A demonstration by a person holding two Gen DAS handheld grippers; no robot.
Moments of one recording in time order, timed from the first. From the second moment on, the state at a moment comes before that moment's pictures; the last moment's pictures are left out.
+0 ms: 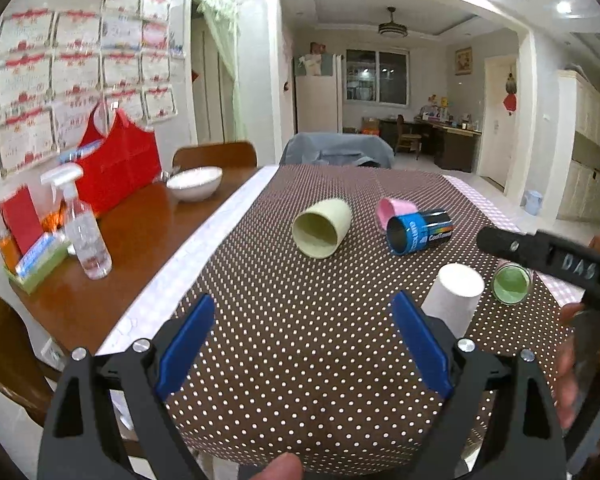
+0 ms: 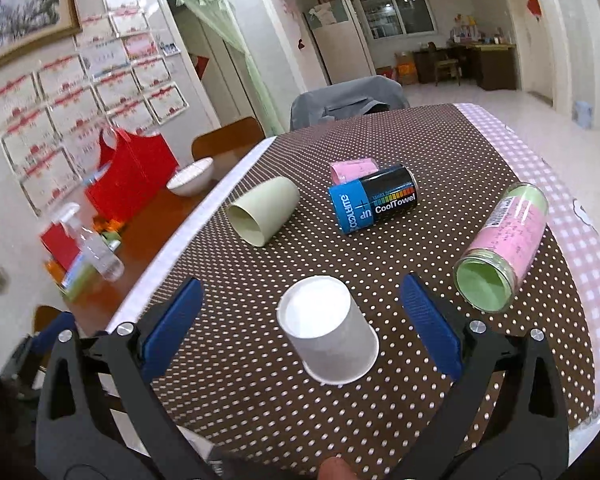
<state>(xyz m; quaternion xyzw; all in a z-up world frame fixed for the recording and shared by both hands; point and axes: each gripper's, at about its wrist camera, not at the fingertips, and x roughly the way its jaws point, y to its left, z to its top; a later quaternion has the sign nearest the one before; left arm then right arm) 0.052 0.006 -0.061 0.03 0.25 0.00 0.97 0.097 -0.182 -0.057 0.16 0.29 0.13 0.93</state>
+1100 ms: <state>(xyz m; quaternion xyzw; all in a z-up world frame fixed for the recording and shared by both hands) -0.022 -0.013 0.012 0.04 0.14 0.00 0.99 -0.042 -0.178 0.008 0.04 0.13 -0.01 0.99</state>
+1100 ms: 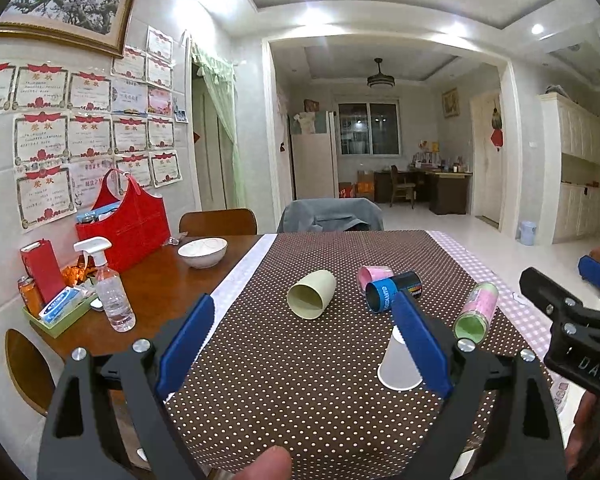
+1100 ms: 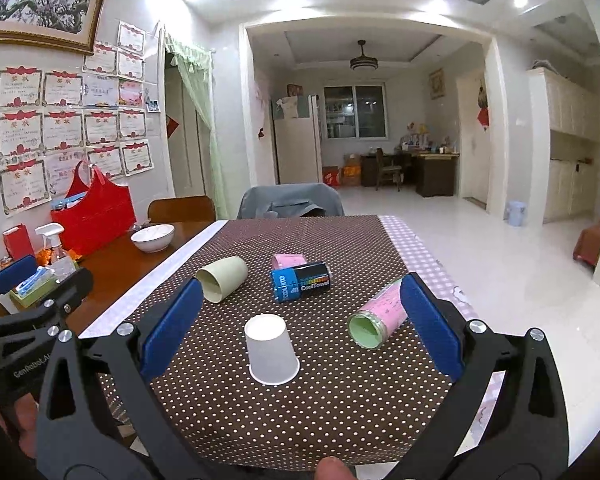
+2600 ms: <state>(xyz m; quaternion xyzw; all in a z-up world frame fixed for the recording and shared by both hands) -0.027 -0.017 0.009 0.03 0.14 -0.01 0.99 -0.037 -0.173 -0.002 0.03 0.14 -0.03 0.99</state>
